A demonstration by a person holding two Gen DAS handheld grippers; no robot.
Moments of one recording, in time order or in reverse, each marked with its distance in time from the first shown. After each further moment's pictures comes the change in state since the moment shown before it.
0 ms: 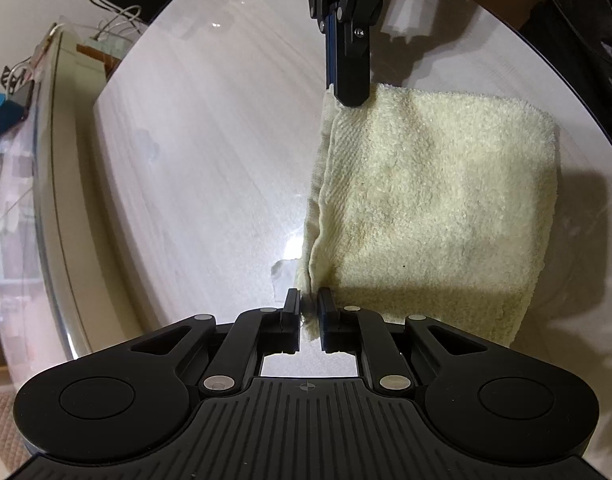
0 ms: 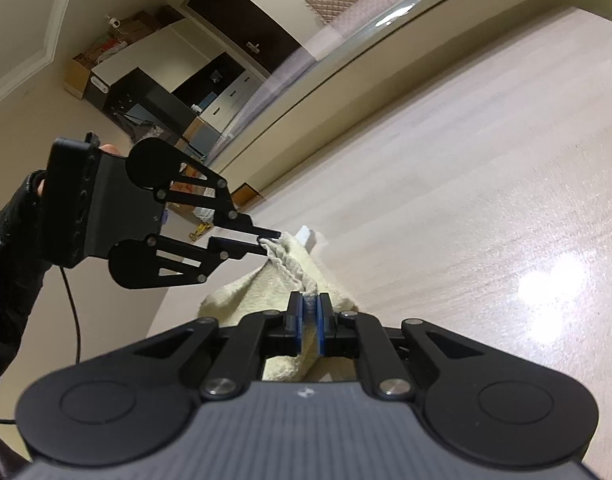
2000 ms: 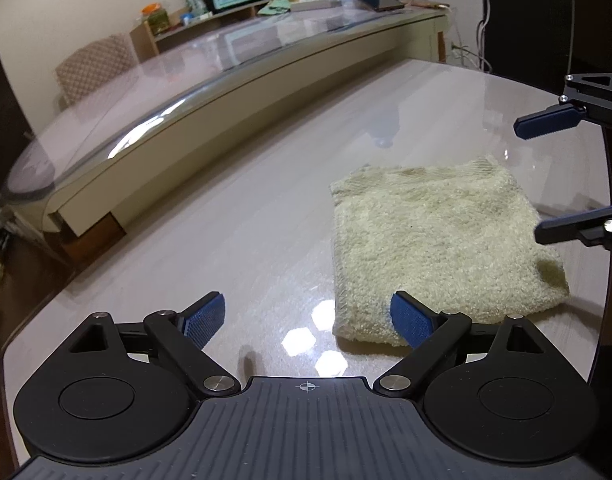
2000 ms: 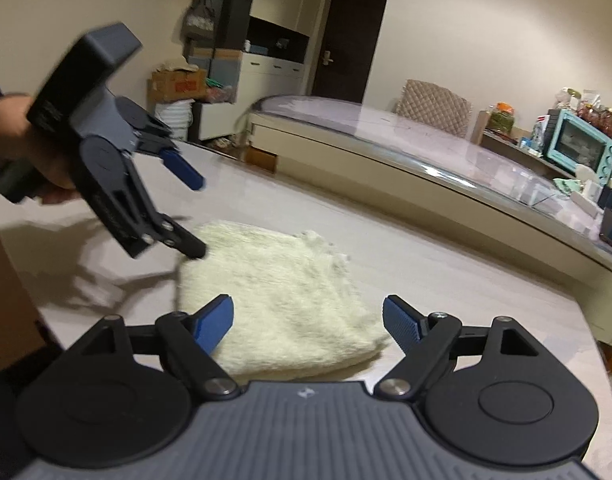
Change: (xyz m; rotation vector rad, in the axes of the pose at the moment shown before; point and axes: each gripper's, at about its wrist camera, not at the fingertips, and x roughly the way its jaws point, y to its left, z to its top) left arm -0.045 -0.099 -0.074 -1.296 -0.185 0.328; right arm 0.043 0.158 -0.082 -0.891 -0.103 -0.461
